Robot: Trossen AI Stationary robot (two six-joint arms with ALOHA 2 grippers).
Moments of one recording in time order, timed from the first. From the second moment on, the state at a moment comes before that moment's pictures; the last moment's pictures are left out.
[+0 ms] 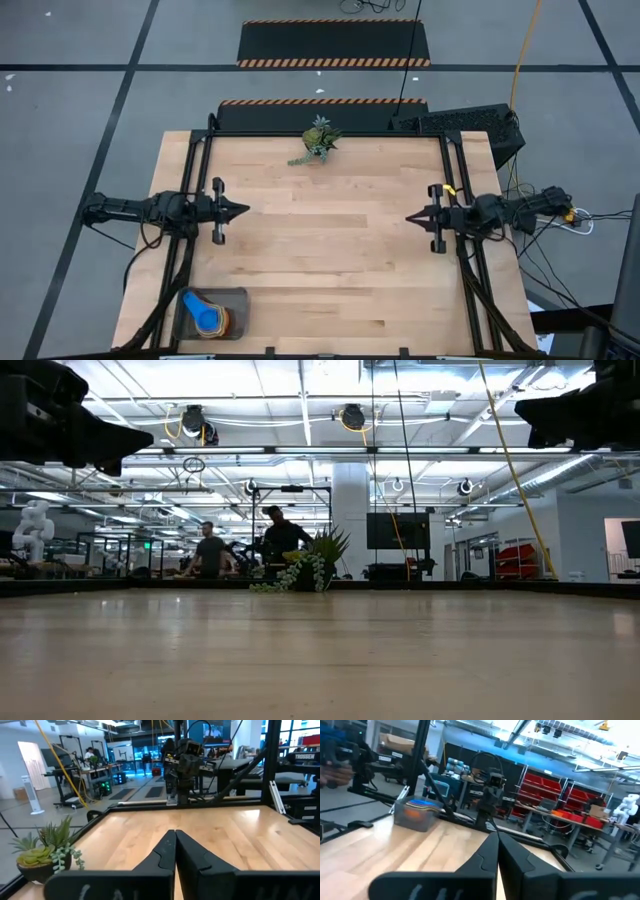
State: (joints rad) left arm -0.11 0.00 0.01 0.05 -0.19 0.11; right arm 0.25 0.00 0.01 0.14 0.17 -0.31
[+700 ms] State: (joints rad) left arm -0.11 0.00 0.01 0.03 -0.16 0.07; right arm 0.13 0.00 0.01 0.07 0.16 -0.22
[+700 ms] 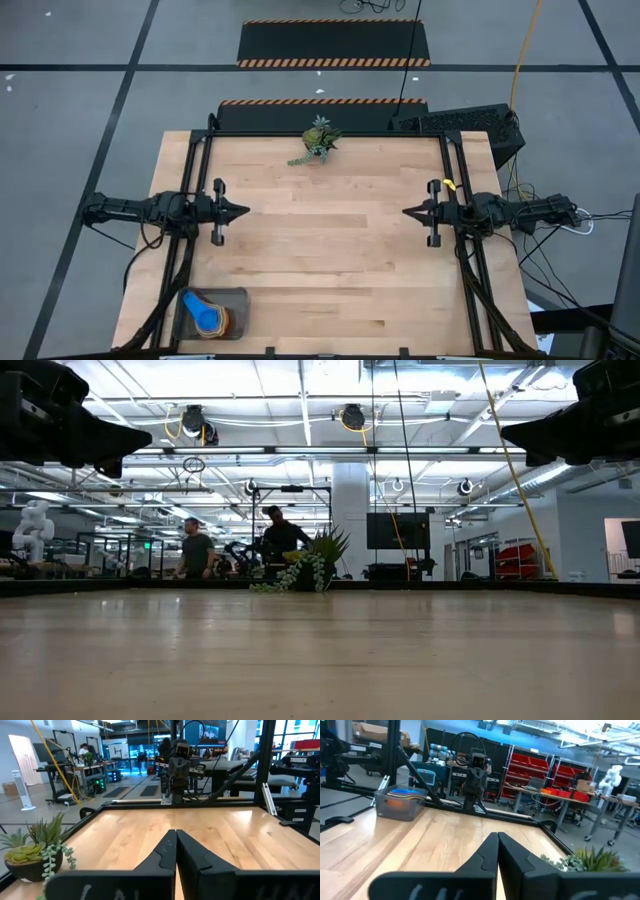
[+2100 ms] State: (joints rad) left arm -0.11 0.00 0.01 0.03 -0.14 0.09; right arm 0.08 0.00 0.01 0.08 0.05 -0.26
